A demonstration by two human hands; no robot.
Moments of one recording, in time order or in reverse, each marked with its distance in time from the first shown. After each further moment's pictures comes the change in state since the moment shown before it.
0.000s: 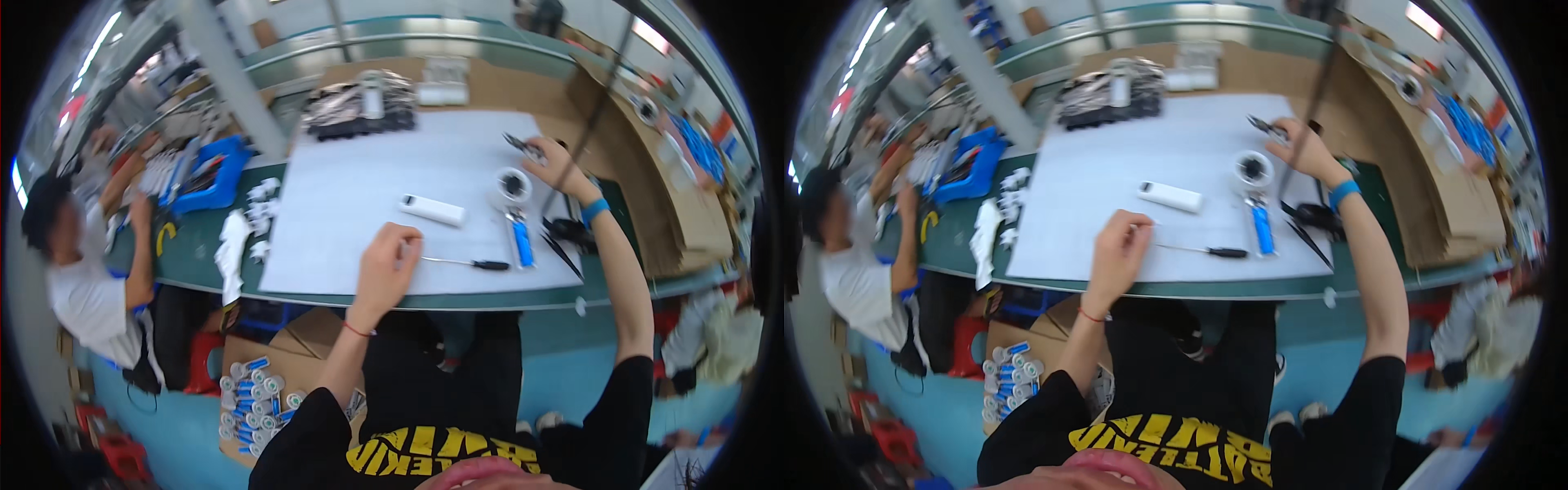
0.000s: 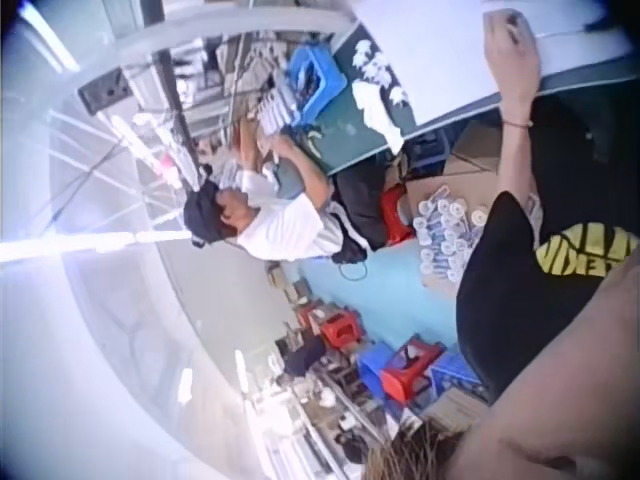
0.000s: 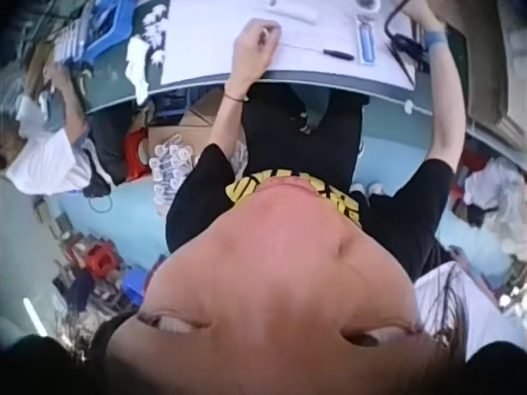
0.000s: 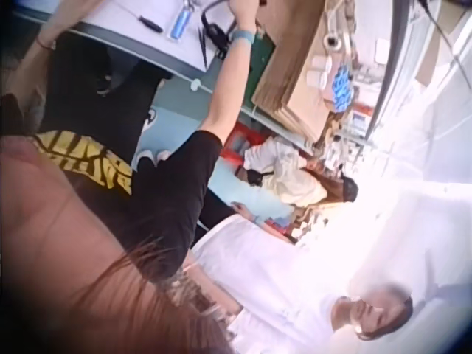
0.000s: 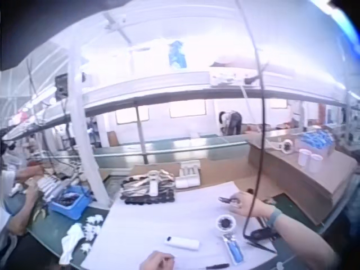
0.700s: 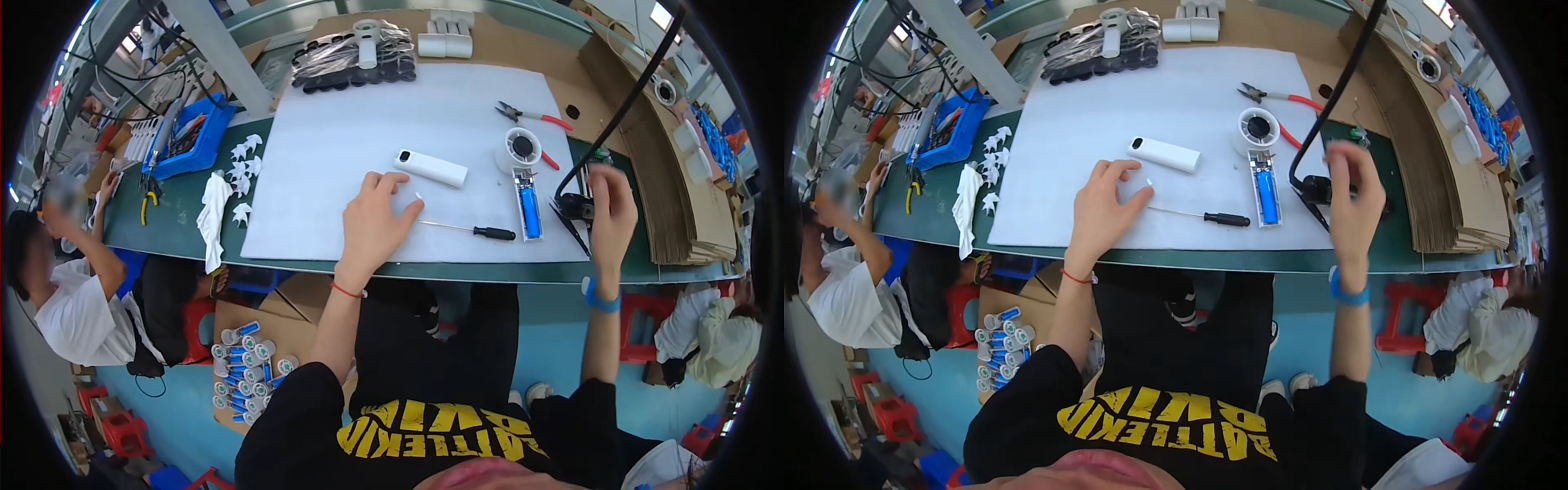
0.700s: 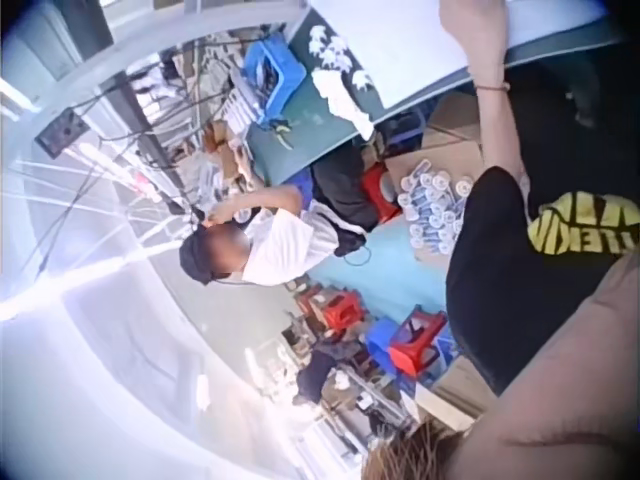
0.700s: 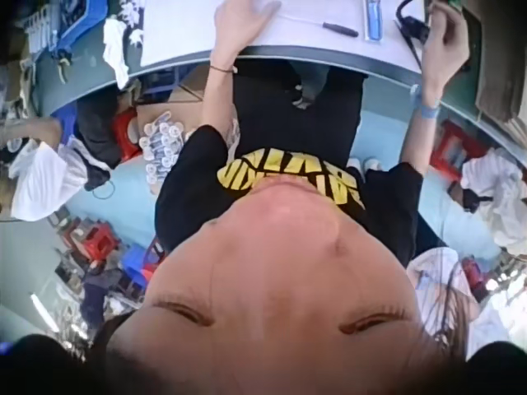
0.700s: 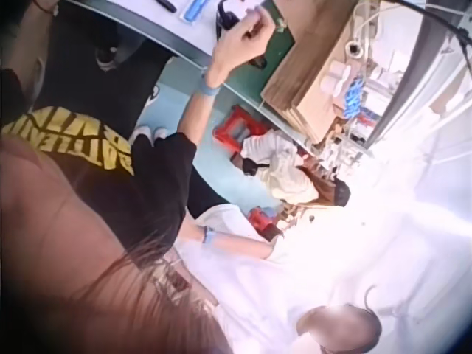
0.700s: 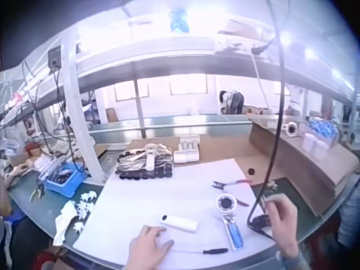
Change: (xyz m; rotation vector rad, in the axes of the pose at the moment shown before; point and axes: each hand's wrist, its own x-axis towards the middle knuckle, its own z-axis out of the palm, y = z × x) left_hand 0.015 -0.003 0.000 0.375 -0.074 -0.195; right_hand -0.104 -0.115 -0.026 0.307 0.508 0.301
